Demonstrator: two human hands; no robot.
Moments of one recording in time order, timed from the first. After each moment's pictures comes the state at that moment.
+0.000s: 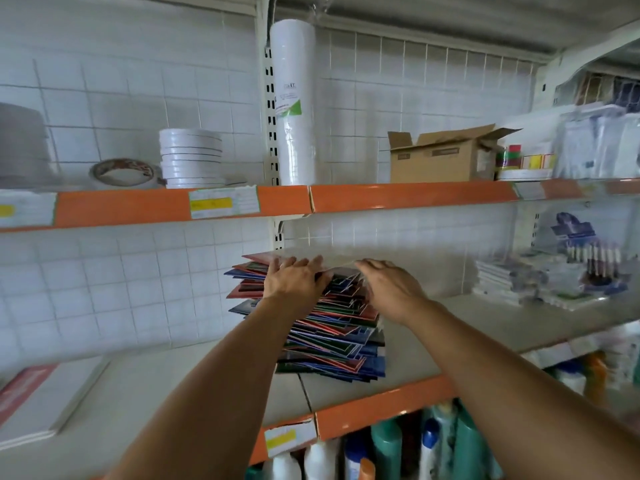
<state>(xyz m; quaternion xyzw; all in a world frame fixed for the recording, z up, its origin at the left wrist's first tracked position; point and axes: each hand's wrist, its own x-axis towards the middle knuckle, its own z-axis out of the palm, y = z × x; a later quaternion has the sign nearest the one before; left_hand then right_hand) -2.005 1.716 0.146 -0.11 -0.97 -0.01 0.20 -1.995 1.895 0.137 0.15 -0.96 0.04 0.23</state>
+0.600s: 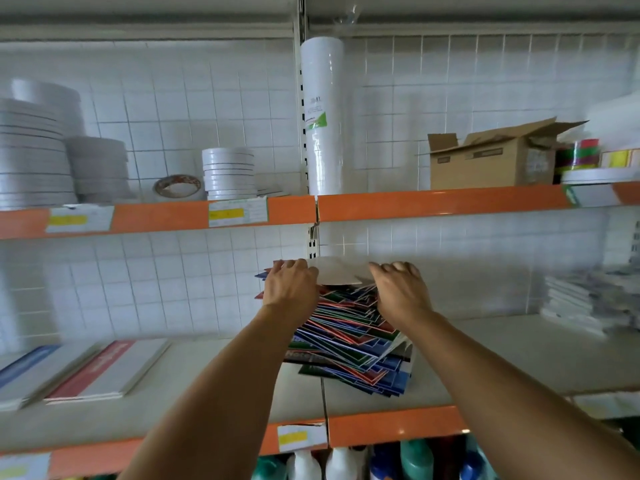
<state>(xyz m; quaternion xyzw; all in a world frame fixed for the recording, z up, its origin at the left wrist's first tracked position) -1.979 1.719 0.154 0.01 -0.95 0.09 0.29 -2.021 1.897 0.135 0.20 -0.93 0.02 0.32</state>
